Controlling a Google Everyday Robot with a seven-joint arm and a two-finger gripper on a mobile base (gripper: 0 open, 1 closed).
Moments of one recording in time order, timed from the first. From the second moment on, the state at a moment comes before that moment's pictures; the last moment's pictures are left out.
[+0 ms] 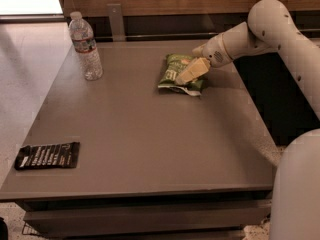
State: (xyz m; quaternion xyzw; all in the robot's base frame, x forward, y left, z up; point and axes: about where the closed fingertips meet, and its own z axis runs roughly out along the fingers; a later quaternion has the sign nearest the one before) arm 0.727 -0.100 0.831 -0.49 0.75 0.24 0.36
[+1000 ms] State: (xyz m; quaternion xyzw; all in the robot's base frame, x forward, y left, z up) arm 0.728 -0.093 0.824 -0.50 0.75 0.25 0.36
